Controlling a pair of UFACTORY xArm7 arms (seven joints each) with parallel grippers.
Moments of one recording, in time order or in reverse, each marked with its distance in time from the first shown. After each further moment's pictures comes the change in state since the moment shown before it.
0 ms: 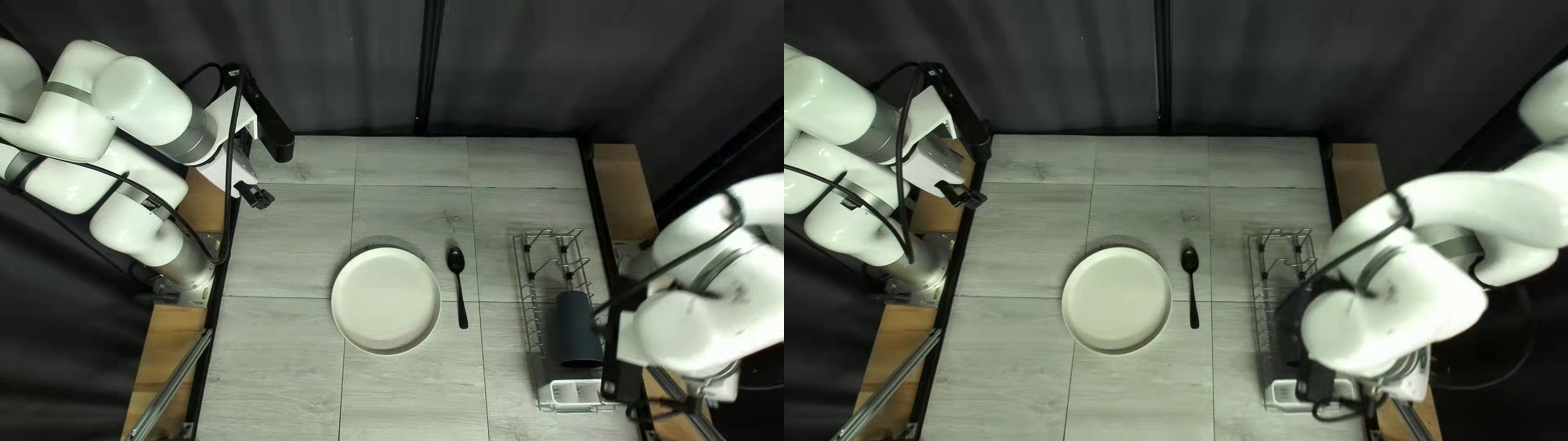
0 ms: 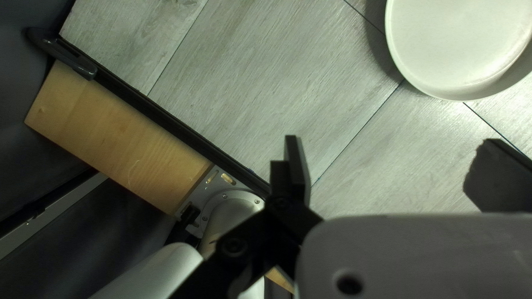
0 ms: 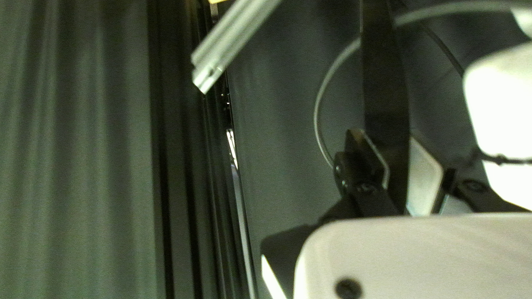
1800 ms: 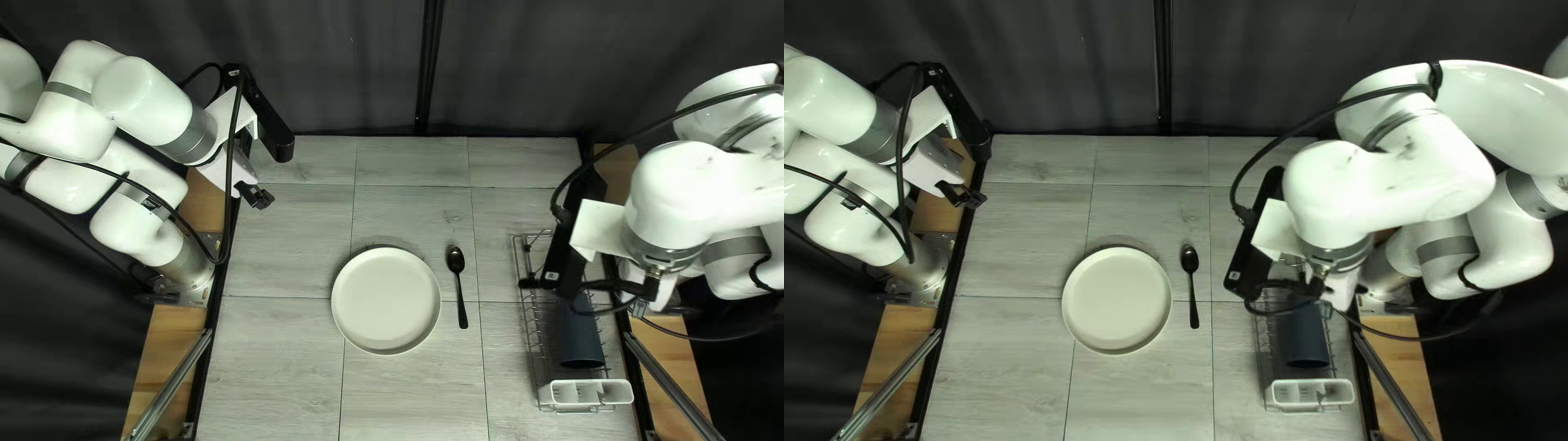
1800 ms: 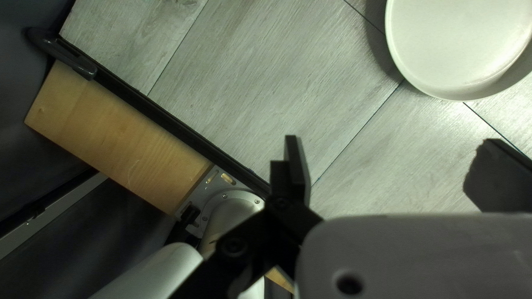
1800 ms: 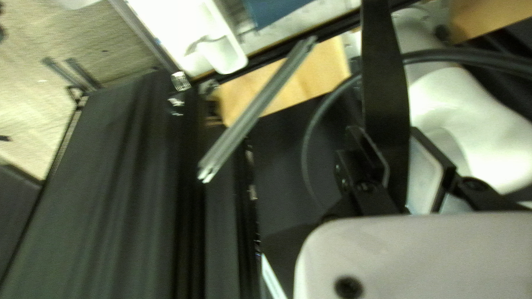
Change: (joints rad) left arm 0.000 0.000 0.000 0.000 0.000 0.000 0.000; right arm -0.107 -0.002 -0.097 0.157 -0.182 -0.191 -0.181
